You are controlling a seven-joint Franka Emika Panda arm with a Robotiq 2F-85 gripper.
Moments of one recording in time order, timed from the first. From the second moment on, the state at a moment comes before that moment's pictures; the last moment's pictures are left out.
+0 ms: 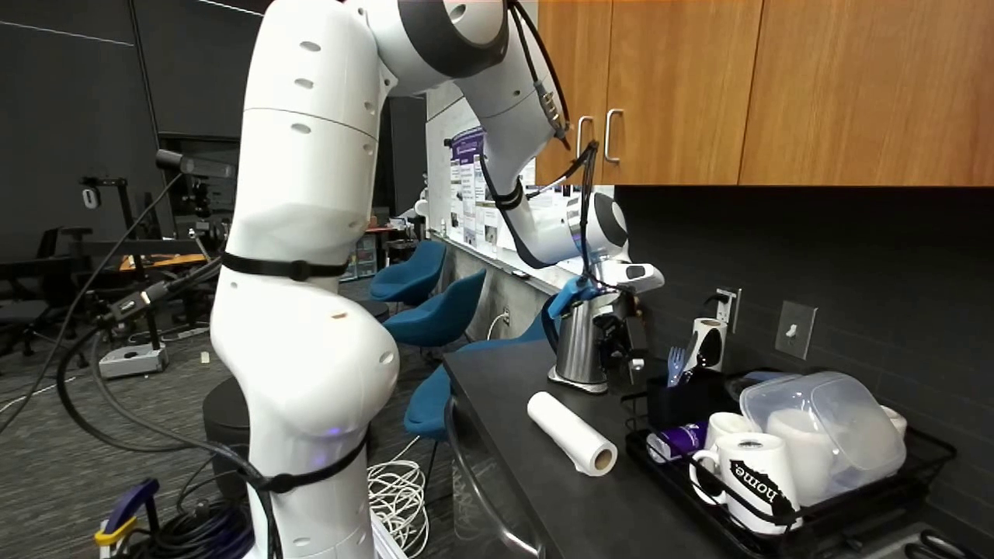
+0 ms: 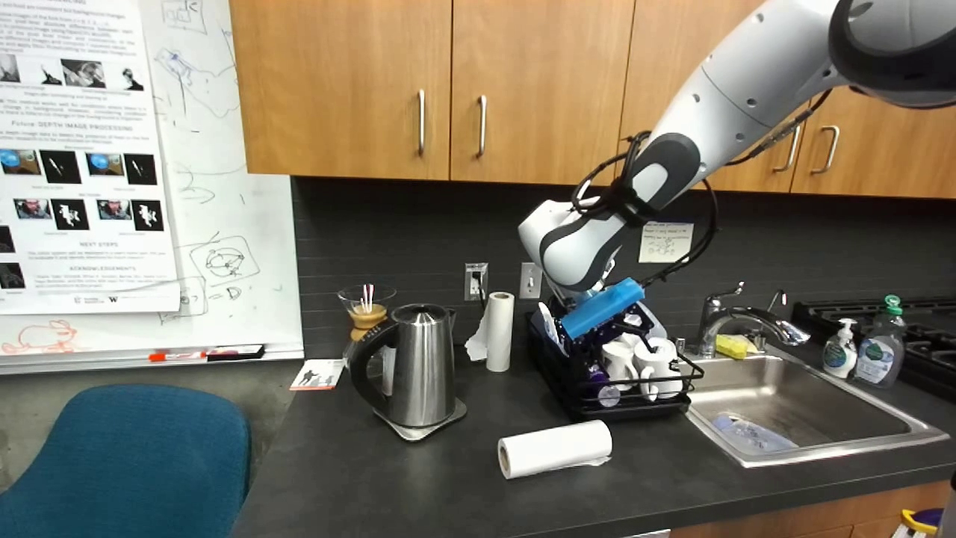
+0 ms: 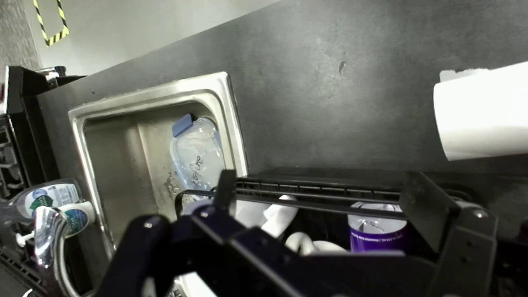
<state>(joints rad) 0.05 0.19 -0.03 -2.15 -0.50 1.88 0.91</state>
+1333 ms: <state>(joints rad) 0.05 0.19 -0.03 -2.13 -0.52 1.88 0.89</state>
